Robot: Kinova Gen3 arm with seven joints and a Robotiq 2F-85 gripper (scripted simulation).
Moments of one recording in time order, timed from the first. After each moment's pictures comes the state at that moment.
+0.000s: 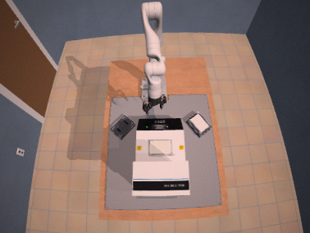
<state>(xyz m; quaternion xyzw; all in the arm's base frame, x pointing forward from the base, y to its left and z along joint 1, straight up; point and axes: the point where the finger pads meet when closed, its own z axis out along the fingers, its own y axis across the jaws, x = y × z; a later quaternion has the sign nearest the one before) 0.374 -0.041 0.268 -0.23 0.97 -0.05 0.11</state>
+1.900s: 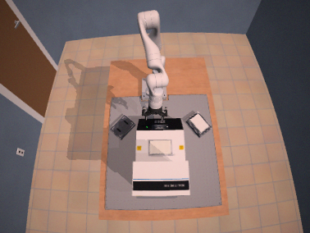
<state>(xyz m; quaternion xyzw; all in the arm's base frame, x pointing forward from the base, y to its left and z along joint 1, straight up) 0.423 -0.045 0.261 0.02 0.99 -0.04 0.09</state>
